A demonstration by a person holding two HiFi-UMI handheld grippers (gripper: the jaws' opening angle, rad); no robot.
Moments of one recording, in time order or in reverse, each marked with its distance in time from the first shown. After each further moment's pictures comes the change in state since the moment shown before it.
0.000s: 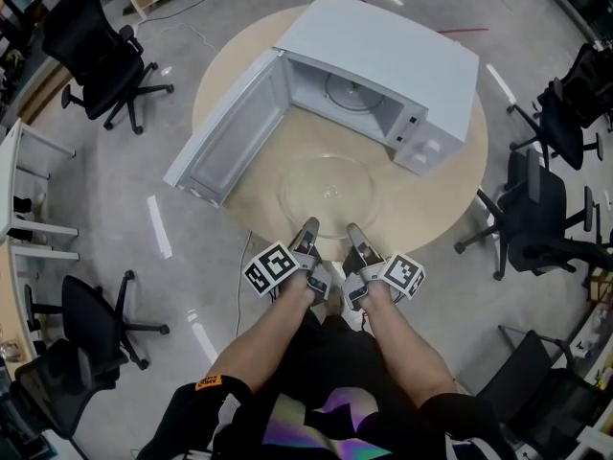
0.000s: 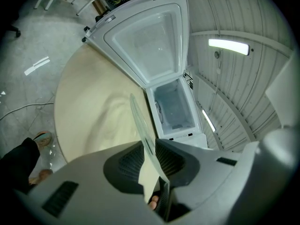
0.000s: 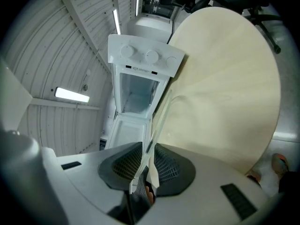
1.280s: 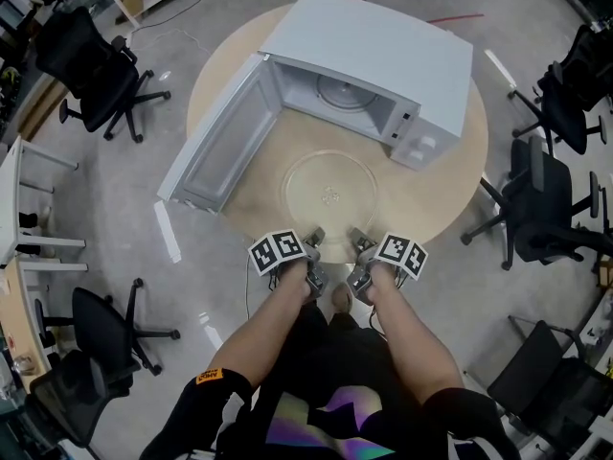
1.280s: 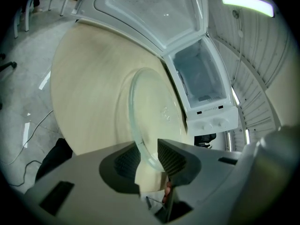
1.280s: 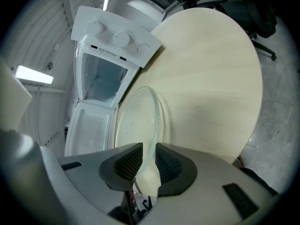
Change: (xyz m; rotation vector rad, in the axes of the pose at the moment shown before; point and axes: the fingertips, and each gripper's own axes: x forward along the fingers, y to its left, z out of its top) left arm 0.025 0.060 -0.033 0.078 0.338 0.307; right arm -0.004 -0.080 0.002 0.005 0.170 -0.458
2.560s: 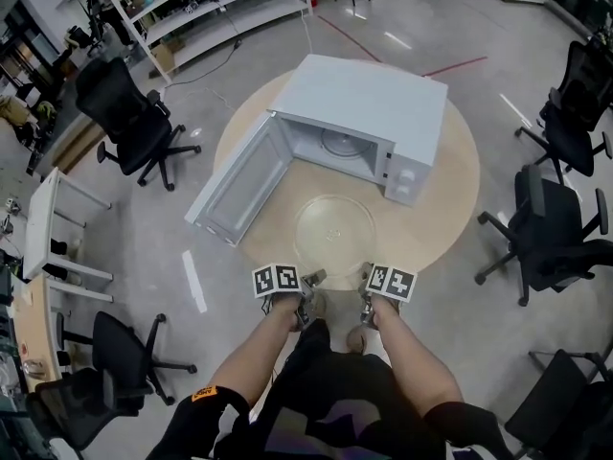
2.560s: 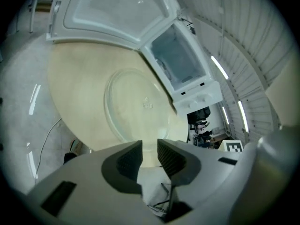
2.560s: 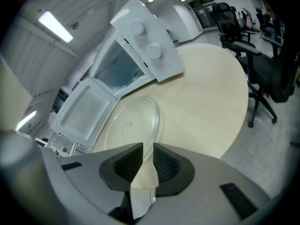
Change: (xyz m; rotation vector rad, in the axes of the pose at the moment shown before) left arm -0.037 -0.025 -0.041 0.264 0.127 -0.022; right arm -0.051 -0.010 0.018 -0.440 -0.031 -0.175
